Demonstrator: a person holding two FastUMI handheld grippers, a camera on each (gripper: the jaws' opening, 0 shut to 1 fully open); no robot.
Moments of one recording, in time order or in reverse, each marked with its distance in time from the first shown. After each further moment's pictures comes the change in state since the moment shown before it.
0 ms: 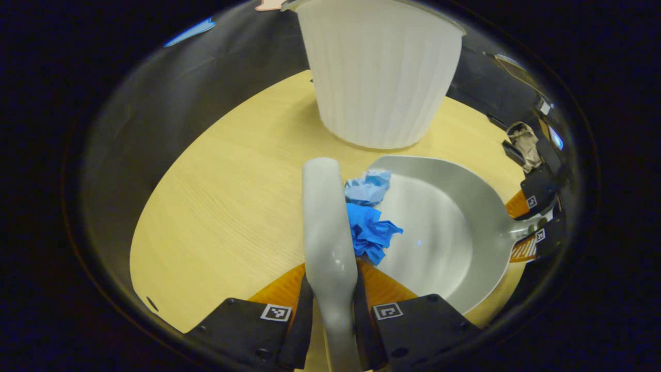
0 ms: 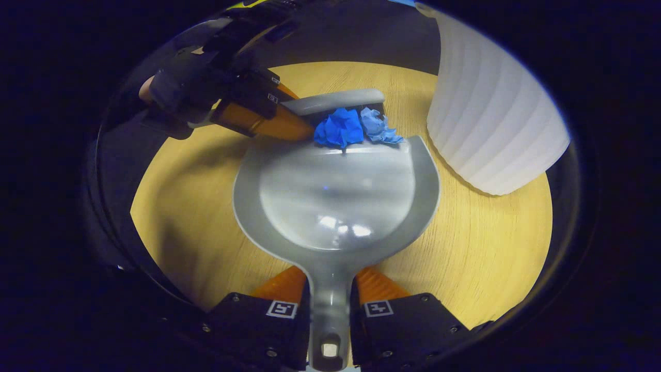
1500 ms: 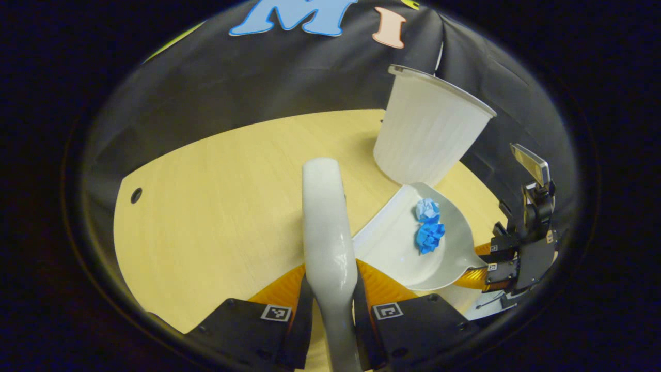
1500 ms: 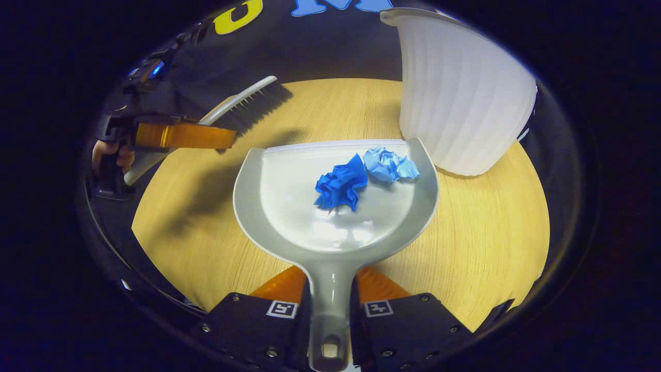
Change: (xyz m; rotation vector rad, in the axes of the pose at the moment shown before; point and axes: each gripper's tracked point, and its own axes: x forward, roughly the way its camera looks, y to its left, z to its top) left arm -0.086 0.013 -0.050 -0.586 -0.228 0.186; right arm 0.013 -0.010 0.011 0.084 -0.134 -0.051
